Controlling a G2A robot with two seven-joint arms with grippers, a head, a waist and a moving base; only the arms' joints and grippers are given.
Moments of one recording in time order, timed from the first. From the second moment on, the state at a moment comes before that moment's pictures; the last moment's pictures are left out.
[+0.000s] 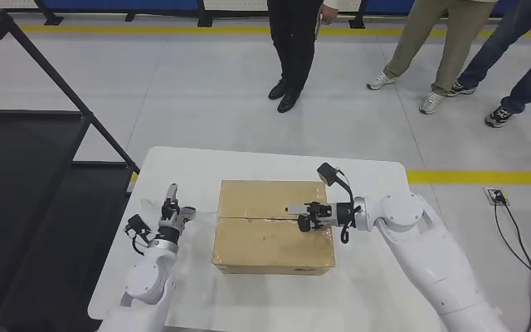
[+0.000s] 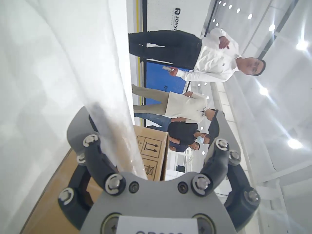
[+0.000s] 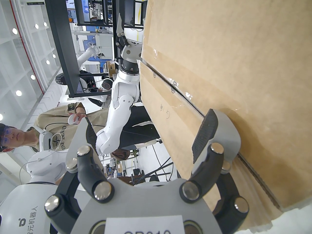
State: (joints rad) left arm 1.15 -1.28 -1.42 -1.38 -0.38 -0.12 0.02; right arm -0.62 -1.18 1.05 -1.19 0.19 -0.07 1.17
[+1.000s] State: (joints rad) left arm 1.38 -1.27 -1.48 -1.88 0.07 -0.09 0.16; right arm -0.66 -1.15 1.12 -1.21 0.25 -0.12 1.16
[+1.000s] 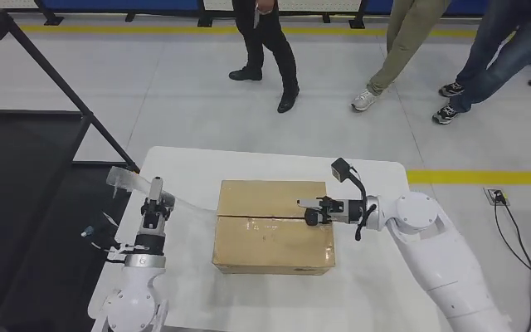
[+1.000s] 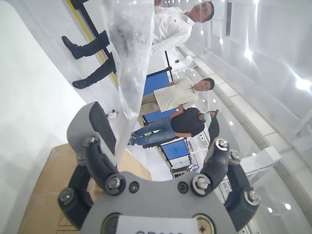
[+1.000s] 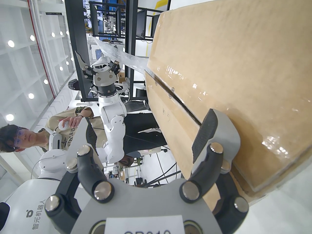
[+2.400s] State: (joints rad) left arm 1.23 -1.31 -1.24 -1.88 0.35 -0.02 -0.01; right arm -0.87 -1.08 1.36 -1.31 0.41 -0.28 1.18
